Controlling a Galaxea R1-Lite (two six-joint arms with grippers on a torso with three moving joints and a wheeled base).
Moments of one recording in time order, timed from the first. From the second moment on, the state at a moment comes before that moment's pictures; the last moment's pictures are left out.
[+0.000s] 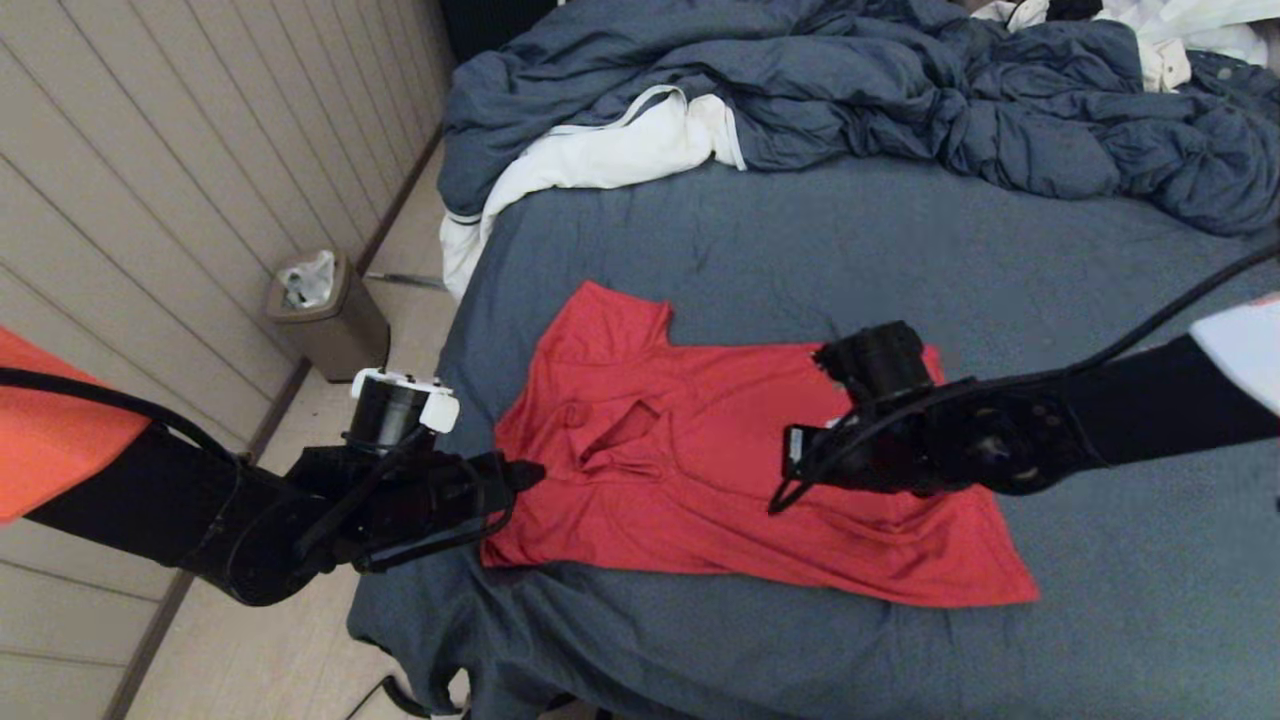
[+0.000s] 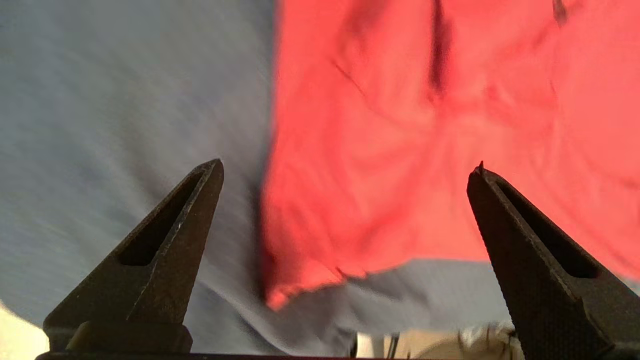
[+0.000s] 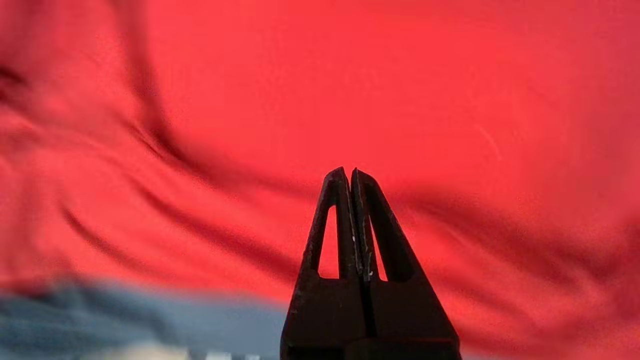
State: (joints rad) left arm -0.49 1.92 -0.82 -0.50 0.05 -0.56; right arm 0.38 1.93 -1.12 -0.07 -0.11 0.43
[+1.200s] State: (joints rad) left arm -0.50 1.97 -0.79 -0.50 0.08 -0.45; right arm -0.08 1.78 -0.82 -0.17 0.00 0.14
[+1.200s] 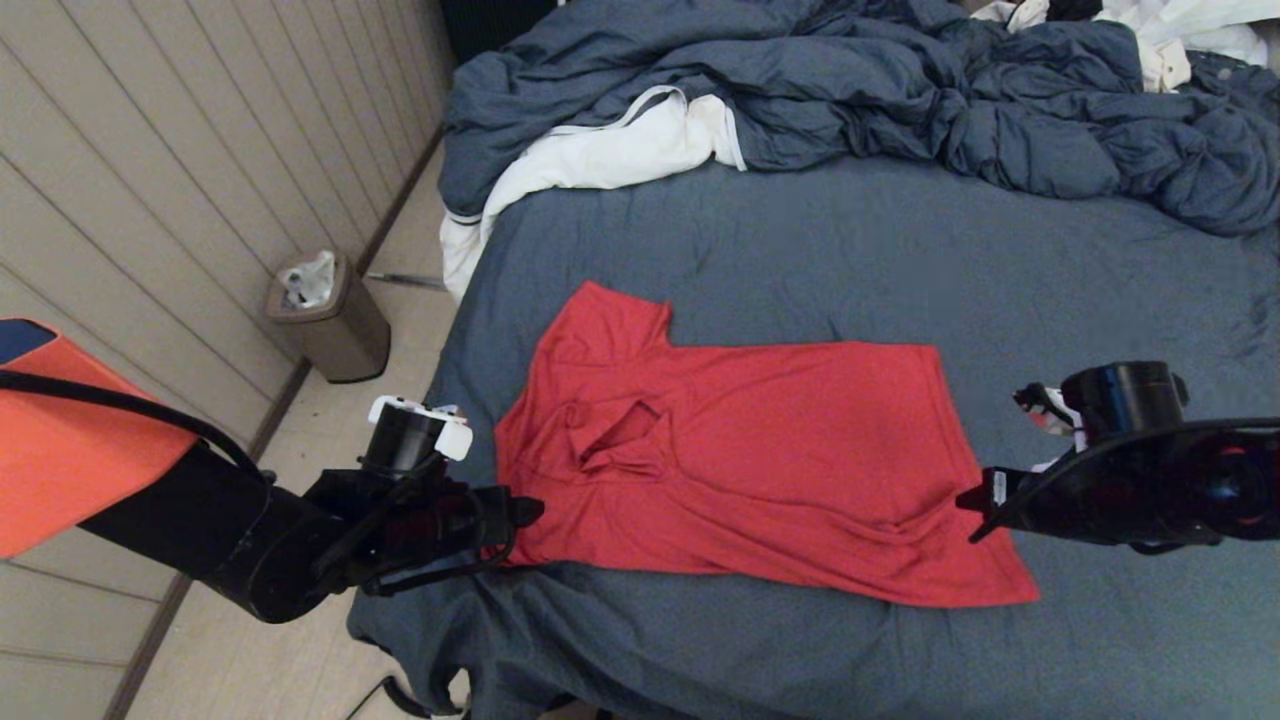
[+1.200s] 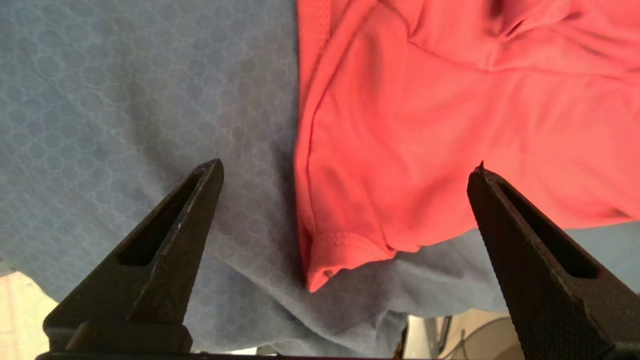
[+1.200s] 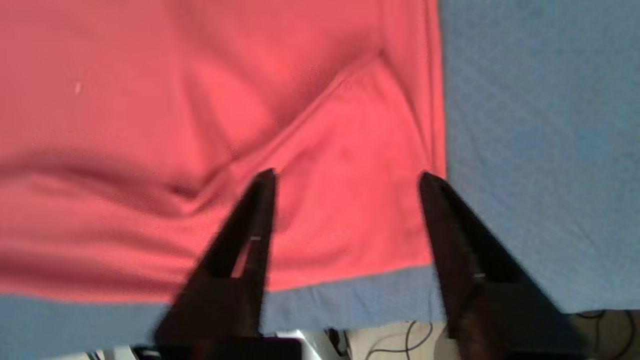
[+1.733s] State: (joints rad) left arm -0.50 2.03 -0.84 -0.42 0.11 -0.45; right arm -0.11 1.83 -0.83 -0.17 0.00 0.14
